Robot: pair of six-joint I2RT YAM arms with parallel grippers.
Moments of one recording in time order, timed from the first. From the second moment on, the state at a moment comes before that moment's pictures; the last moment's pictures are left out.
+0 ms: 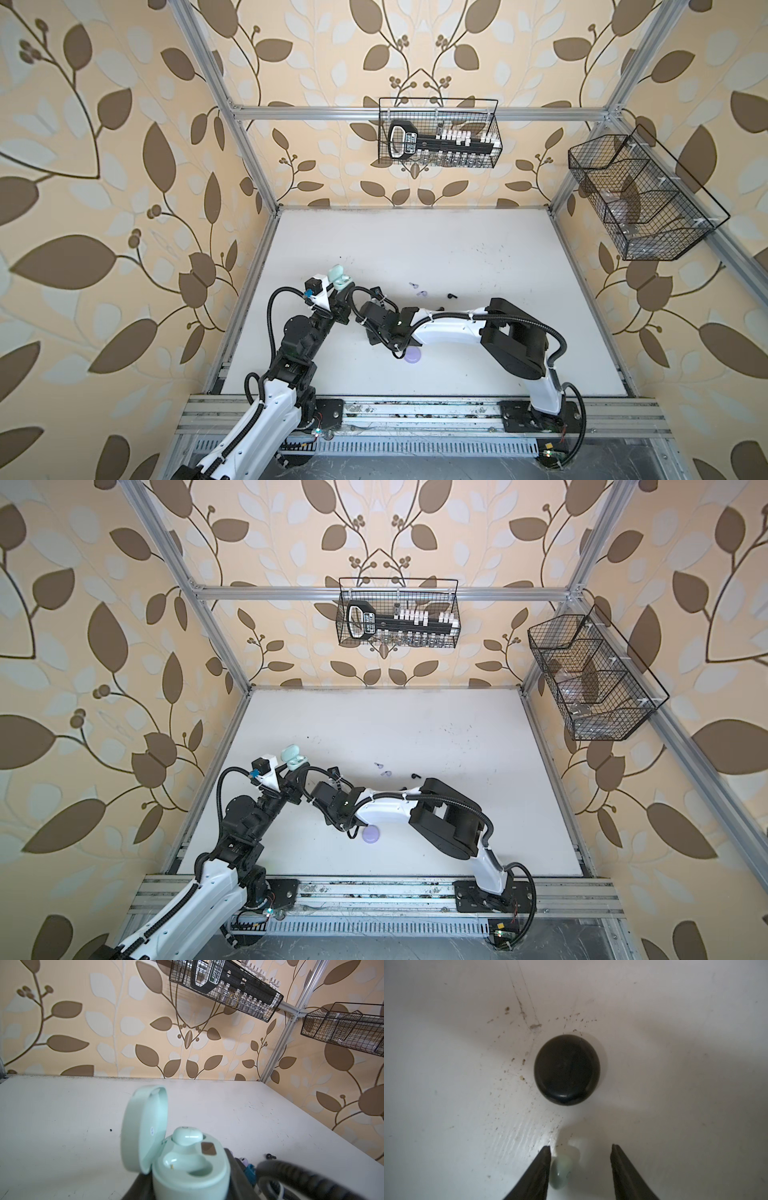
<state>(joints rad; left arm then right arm) -0.26 0.57 0.11 0.50 0.12 -0.25 1.13 2.10 1.39 -0.37 0.35 0.74</state>
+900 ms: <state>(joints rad) -0.26 0.55 0.11 0.48 0.12 -0.25 1.19 2.00 1.26 -0.48 0.45 0.81</state>
